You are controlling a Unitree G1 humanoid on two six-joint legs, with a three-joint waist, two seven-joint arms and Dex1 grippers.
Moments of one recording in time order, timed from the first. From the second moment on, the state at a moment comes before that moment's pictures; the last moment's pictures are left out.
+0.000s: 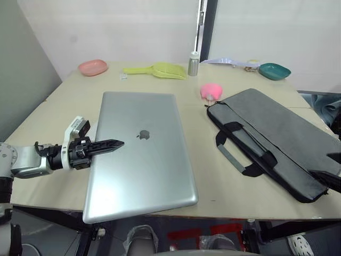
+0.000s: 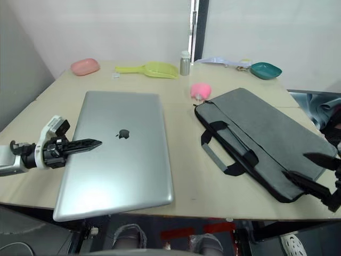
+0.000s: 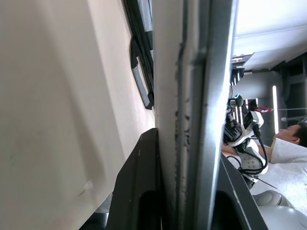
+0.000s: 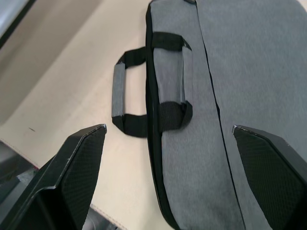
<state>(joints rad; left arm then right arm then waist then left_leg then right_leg) -0.37 0.96 0.33 0.32 -1.65 1.61 -0.54 0.41 -0.88 -1.13 -0.67 0.79 1.06 1.02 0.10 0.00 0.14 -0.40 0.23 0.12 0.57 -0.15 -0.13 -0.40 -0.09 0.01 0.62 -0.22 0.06</state>
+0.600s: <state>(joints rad) -0.36 0.87 0.30 0.26 -1.82 1.45 -0.31 -0.18 -0.95 -0.22 -0.45 0.56 1.17 0.49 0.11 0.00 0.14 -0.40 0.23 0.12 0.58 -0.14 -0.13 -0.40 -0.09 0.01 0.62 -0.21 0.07</state>
